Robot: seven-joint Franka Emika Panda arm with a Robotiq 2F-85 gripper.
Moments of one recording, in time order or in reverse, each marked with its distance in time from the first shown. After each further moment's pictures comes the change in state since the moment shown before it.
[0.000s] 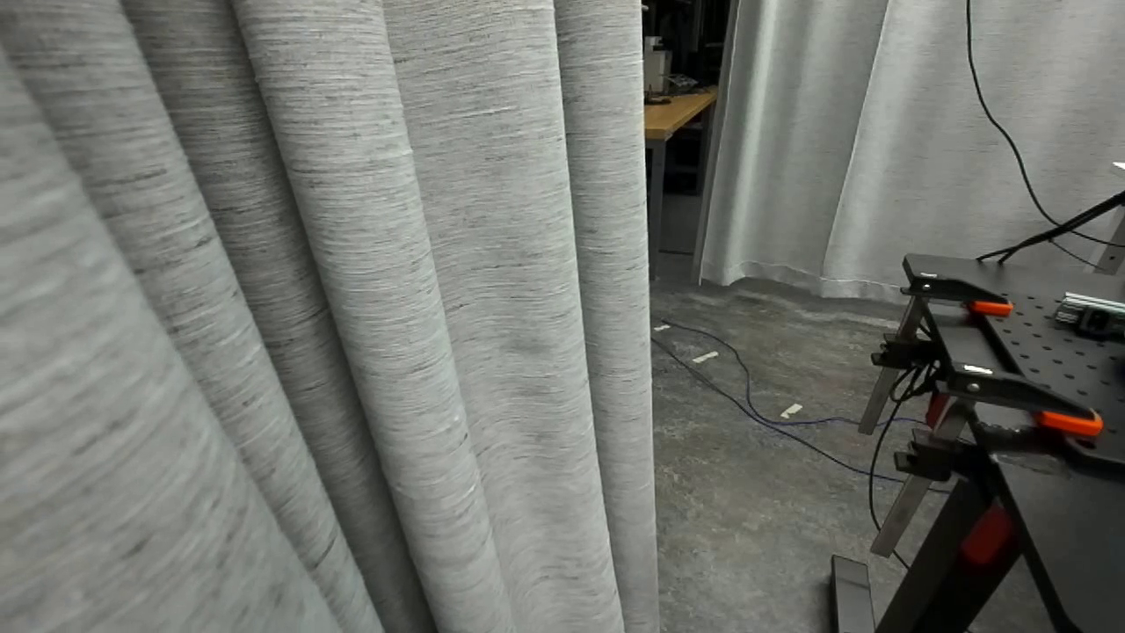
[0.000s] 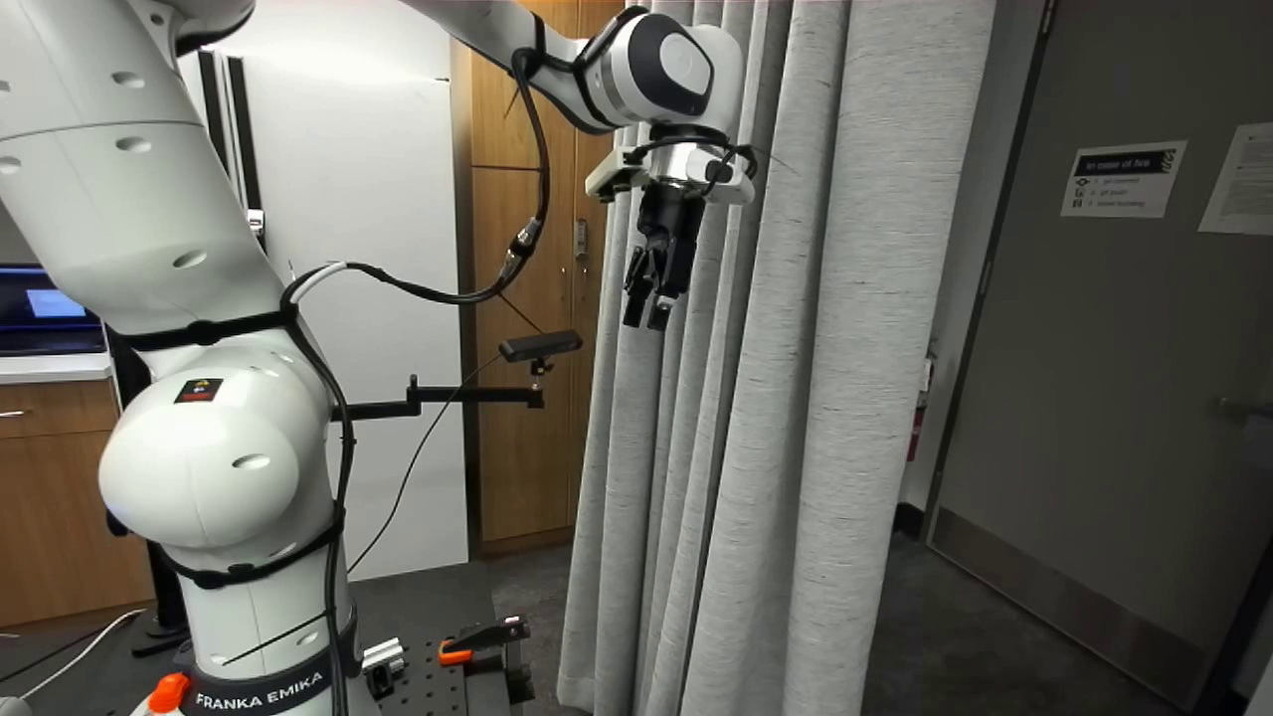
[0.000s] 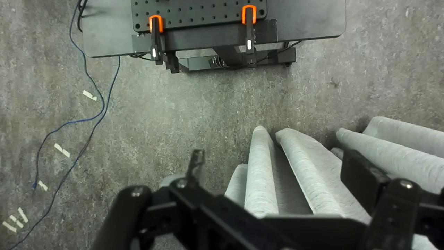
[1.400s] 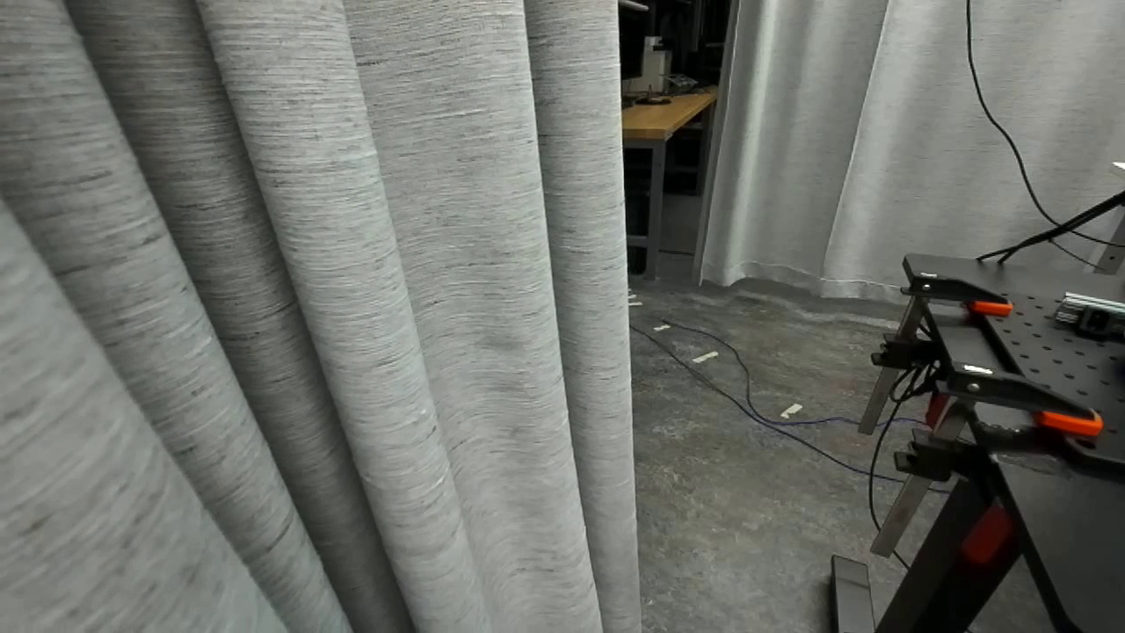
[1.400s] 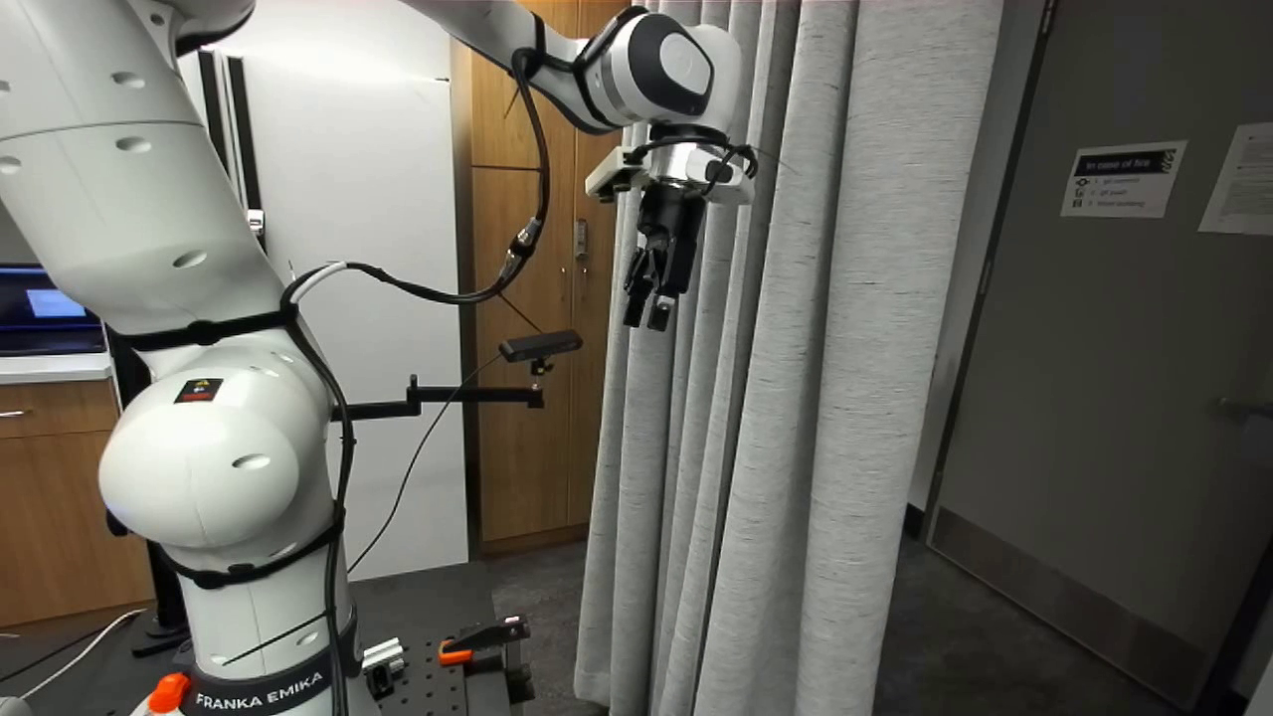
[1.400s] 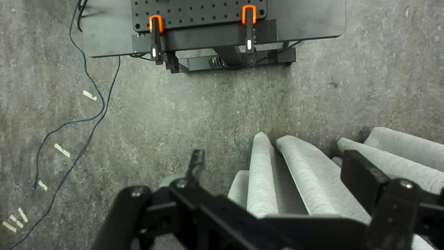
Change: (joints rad) arm 0.000 0.000 0.000 0.000 0.000 0.000 0.000
